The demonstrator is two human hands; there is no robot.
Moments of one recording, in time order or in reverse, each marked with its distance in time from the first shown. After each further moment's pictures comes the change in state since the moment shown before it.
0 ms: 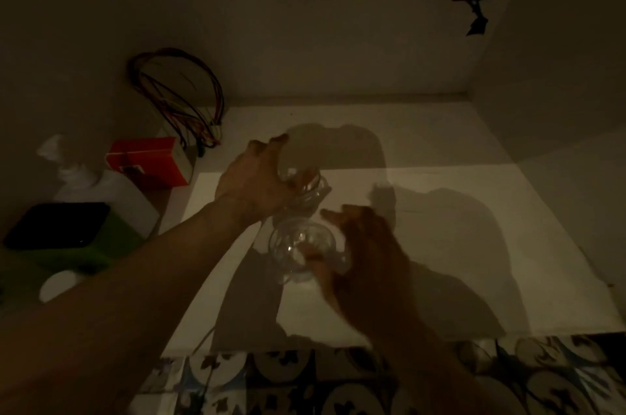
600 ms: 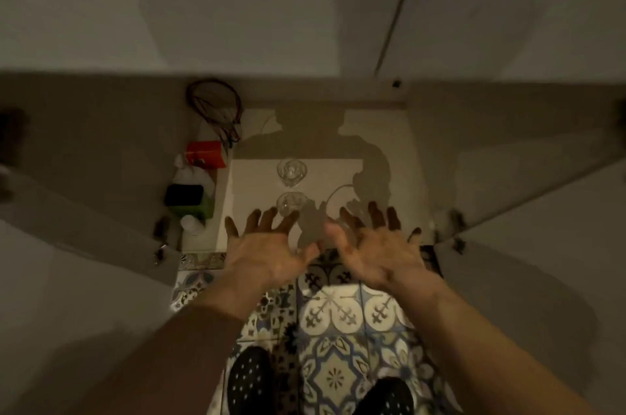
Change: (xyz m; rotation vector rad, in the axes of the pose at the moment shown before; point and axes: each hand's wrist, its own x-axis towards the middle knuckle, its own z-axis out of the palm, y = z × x) left_hand -0.241 0.165 -0.257 0.257 -0.581 -0.156; right_hand -0.039 -0.181 -0.365 -0.283 -0.853 0.481
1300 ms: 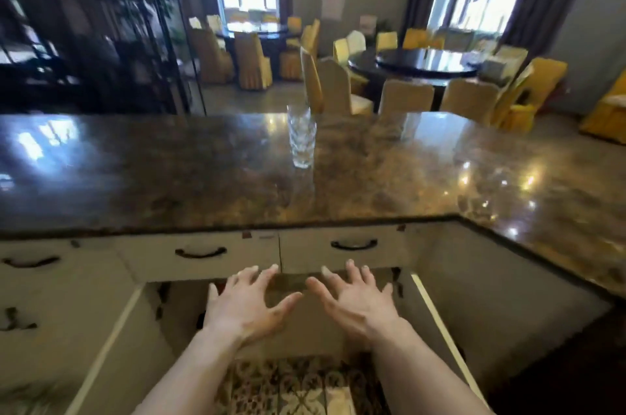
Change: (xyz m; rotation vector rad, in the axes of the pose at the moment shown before) left_hand -0.445 0.119 -0.324 -0.139 0.332 0.025; right_hand -0.453 0.032 -0.275 0.091 0.246 -0.169
